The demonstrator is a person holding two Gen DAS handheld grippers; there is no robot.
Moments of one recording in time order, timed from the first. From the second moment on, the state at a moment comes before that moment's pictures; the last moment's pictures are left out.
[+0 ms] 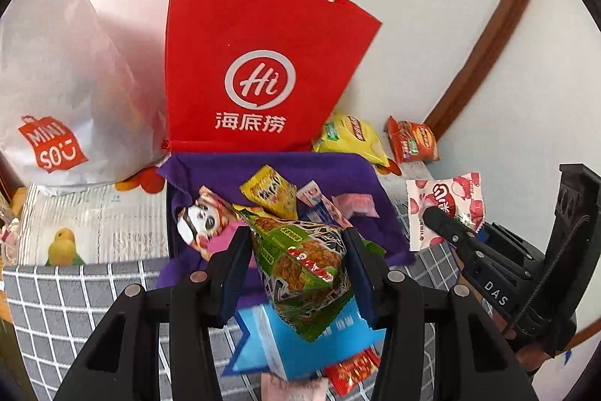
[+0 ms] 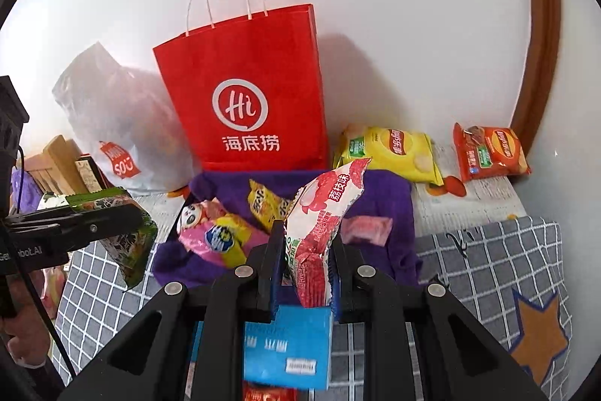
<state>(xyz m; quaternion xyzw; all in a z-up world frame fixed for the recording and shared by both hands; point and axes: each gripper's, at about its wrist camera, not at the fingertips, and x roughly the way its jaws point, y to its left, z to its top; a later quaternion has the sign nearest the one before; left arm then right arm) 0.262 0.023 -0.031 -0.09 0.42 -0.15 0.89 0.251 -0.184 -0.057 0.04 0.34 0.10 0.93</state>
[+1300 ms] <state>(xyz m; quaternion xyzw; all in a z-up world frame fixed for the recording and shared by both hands) 0.322 0.047 -0.066 -0.11 0.44 -0.13 0.88 0.345 -0.170 -0.098 0.03 0.39 0.10 0.92</state>
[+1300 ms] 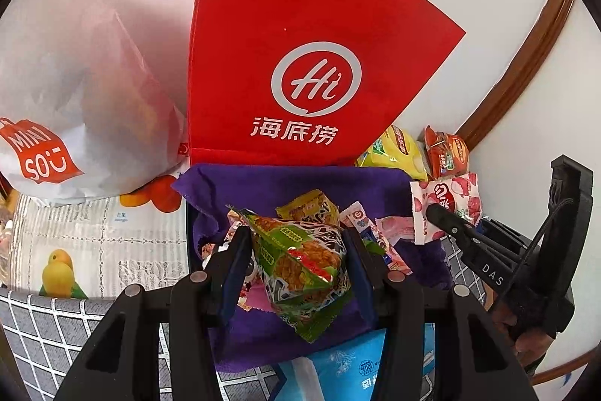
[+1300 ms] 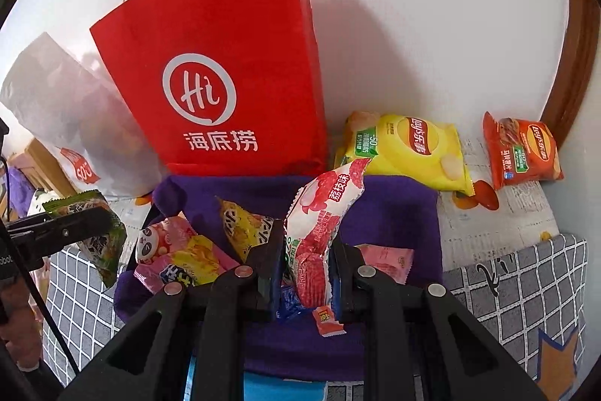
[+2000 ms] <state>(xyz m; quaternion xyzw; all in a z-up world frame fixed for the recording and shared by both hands) 0.323 0.040 -0.071 -0.10 0.45 -0.13 0.88 0.339 -0.189 -0.094 0.04 0.39 0.10 0.91</state>
